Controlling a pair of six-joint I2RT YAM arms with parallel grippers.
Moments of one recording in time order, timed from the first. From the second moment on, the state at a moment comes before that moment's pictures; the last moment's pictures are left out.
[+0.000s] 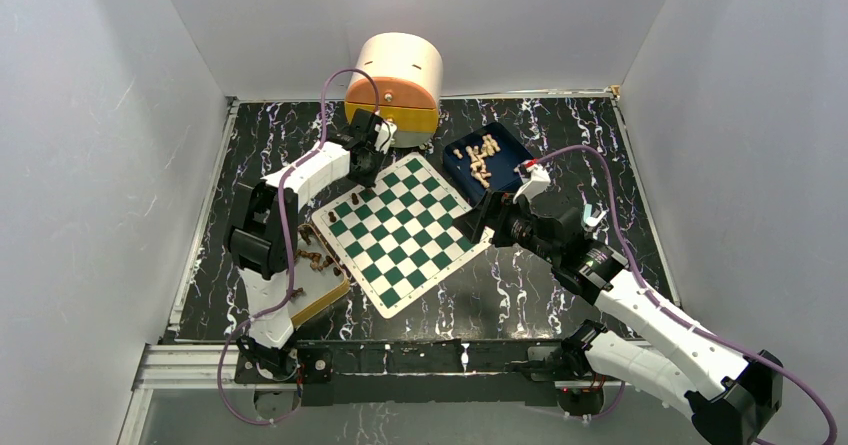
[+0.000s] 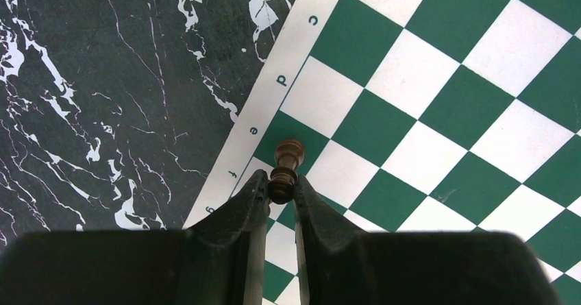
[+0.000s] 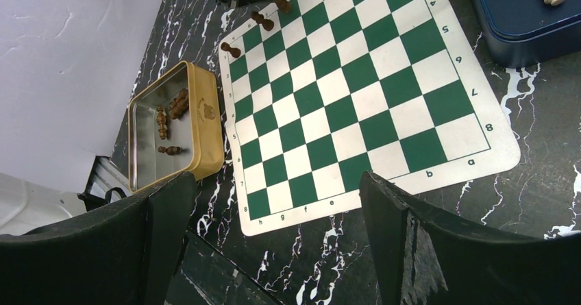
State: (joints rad) left arm -0.41 1.96 1.50 -0.61 -0.12 0.09; right arm 0.73 0.83 0.70 -0.23 -0.02 0.68
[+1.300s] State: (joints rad) left arm -0.41 1.99 1.53 -0.65 -0.12 0.08; right arm 0.73 0.84 0.70 -0.24 -0.02 0.67
